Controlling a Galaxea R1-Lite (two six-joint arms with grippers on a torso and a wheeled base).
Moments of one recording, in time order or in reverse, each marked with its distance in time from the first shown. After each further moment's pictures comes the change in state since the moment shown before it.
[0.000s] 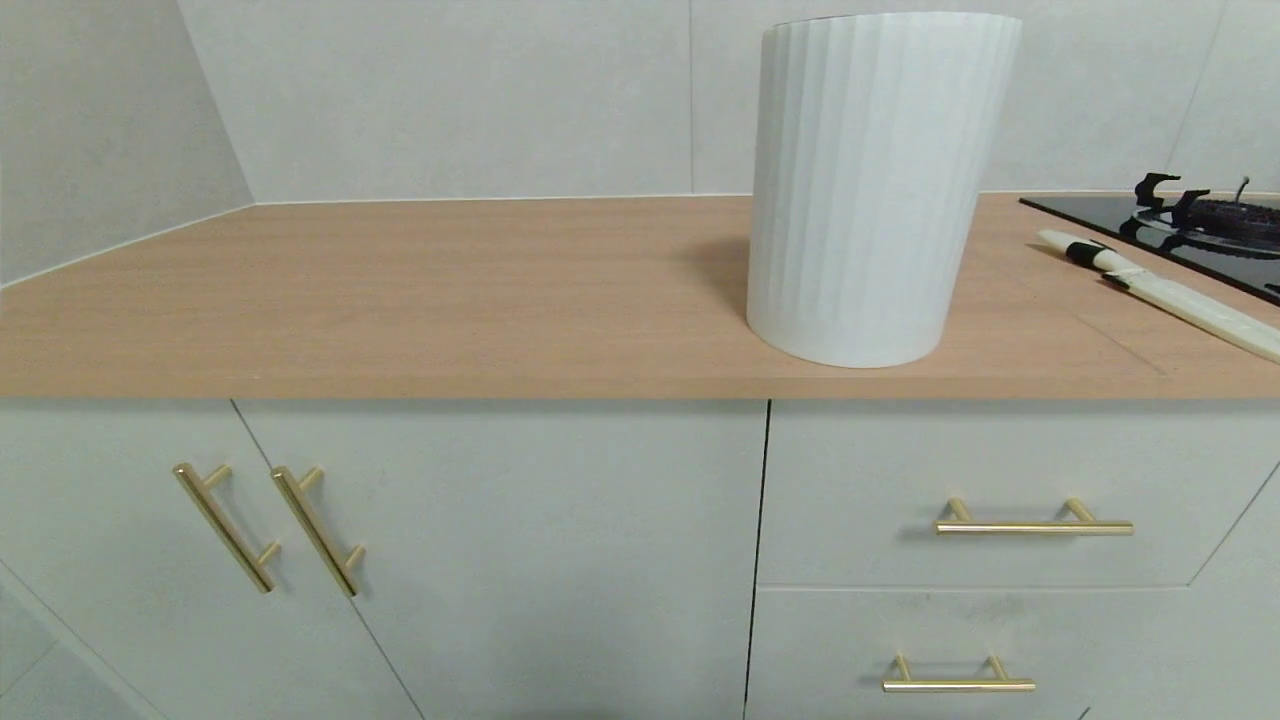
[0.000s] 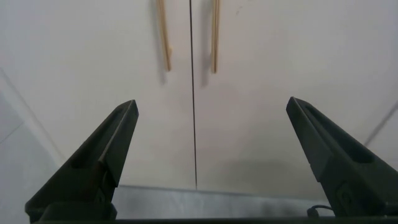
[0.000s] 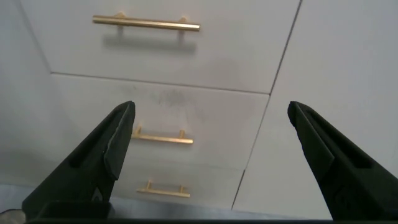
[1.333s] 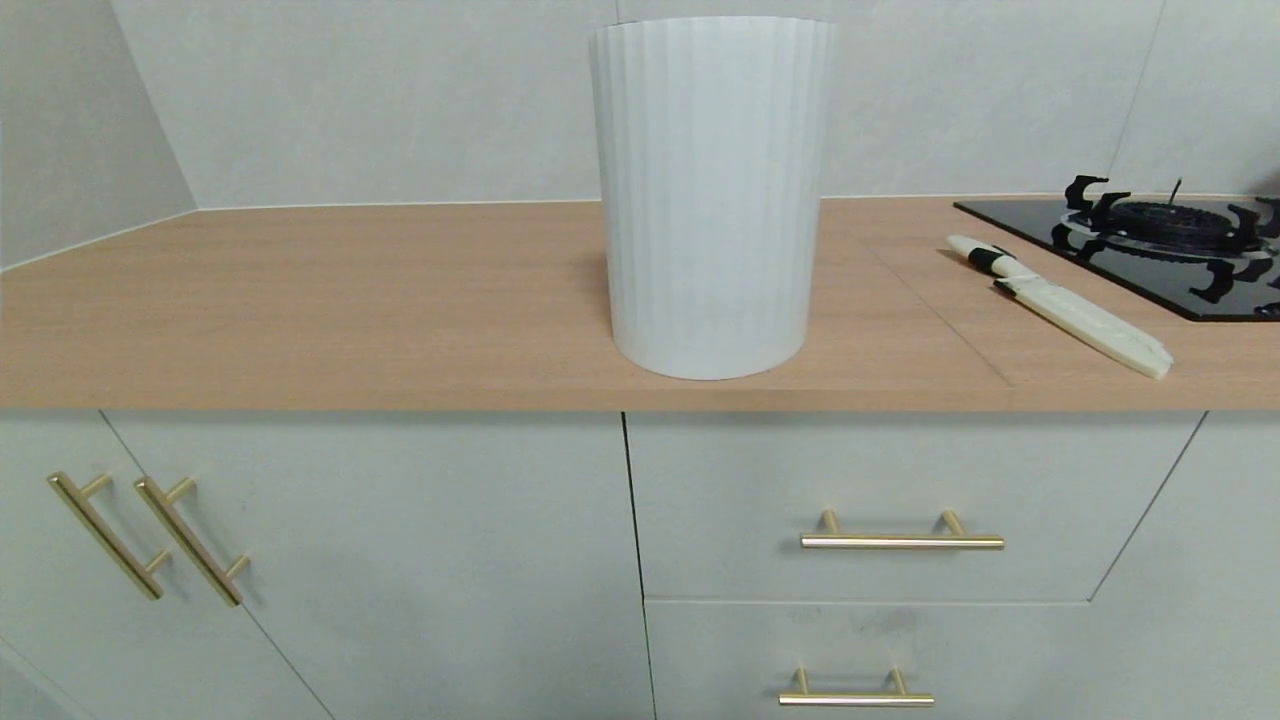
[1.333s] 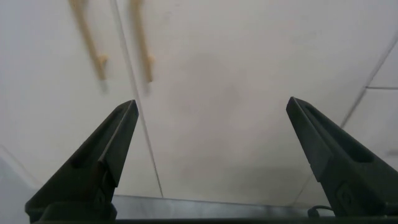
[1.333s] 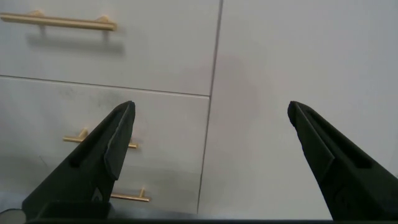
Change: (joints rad) left arm 0.000 0.000 0.000 0.000 0.001 -0.001; right arm 0.000 0.000 0.000 0.000 -0.002 0.000
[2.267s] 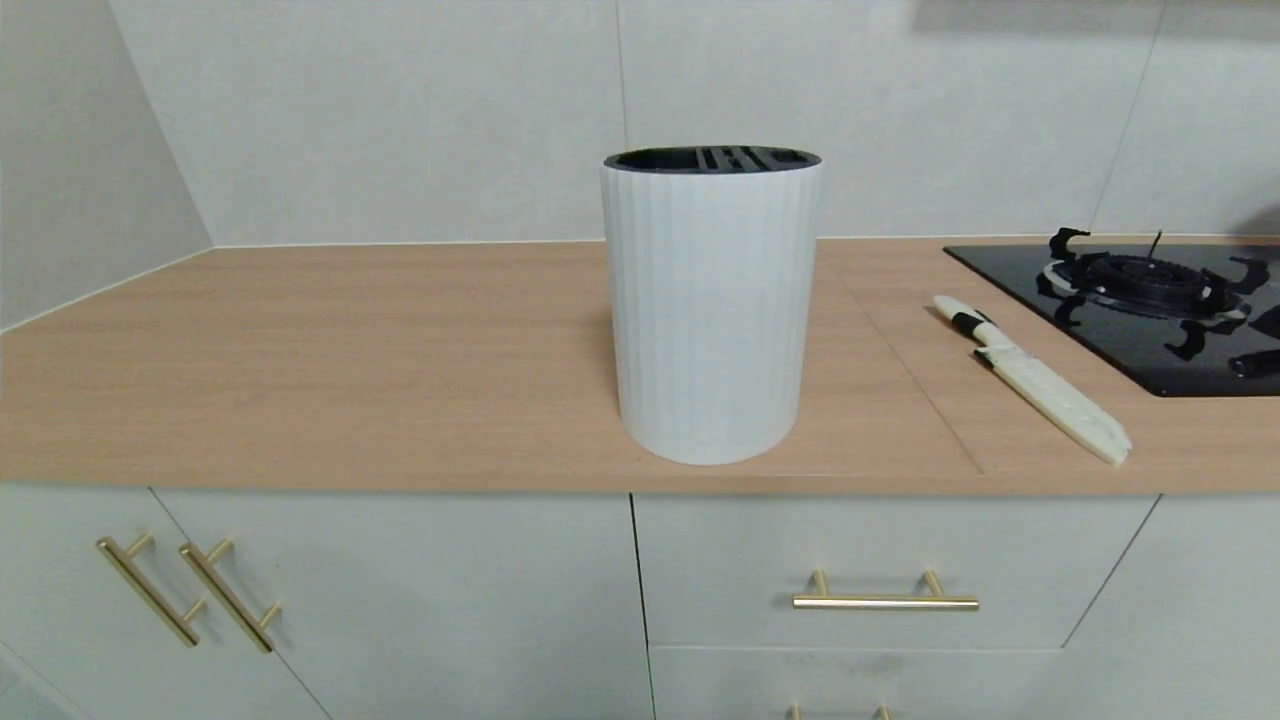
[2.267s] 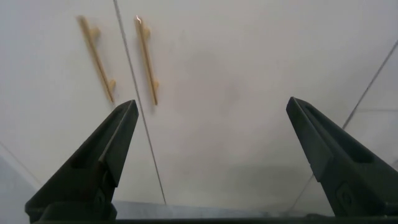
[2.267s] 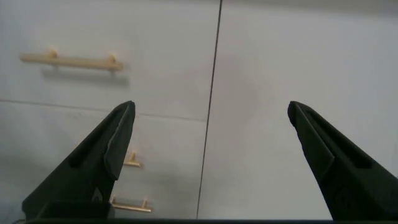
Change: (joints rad) left arm 0.000 0.000 0.000 0.001 0.000 0.001; right arm 0.000 0.000 0.000 0.000 0.000 -0.002
